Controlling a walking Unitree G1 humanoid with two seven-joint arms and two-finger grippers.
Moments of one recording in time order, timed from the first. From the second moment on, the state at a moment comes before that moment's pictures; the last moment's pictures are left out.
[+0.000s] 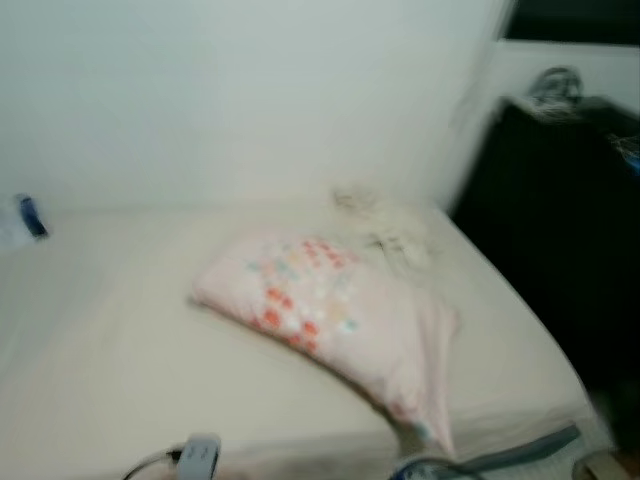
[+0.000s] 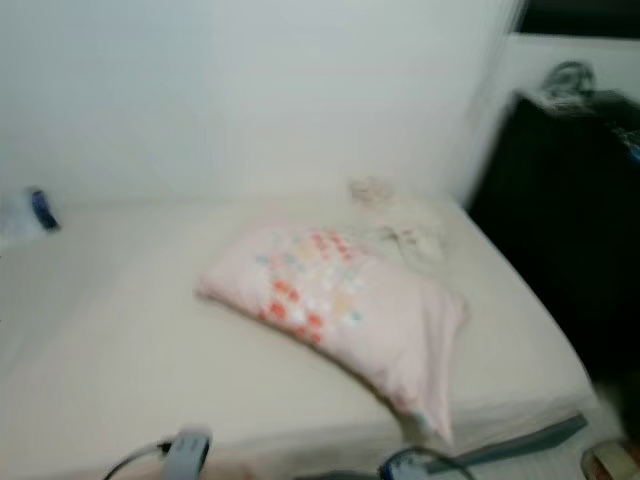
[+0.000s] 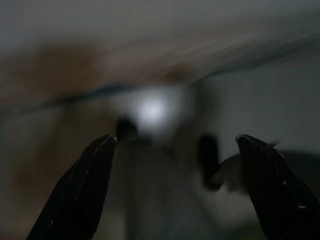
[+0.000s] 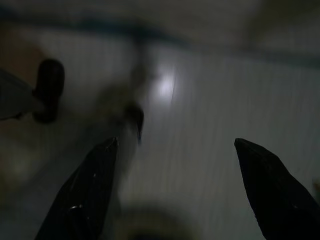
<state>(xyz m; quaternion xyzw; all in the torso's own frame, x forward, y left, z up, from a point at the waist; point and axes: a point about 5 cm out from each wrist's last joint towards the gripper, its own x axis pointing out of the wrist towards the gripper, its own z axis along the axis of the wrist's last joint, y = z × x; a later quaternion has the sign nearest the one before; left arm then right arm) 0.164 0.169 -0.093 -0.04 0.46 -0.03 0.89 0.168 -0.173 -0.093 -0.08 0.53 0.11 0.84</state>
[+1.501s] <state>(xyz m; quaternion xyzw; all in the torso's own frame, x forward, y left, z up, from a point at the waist) 0.152 0.168 -0.098 -0.05 0.48 -0.03 0.88 0.158 -0.170 -0.098 -0.08 0.54 0.12 0.83</state>
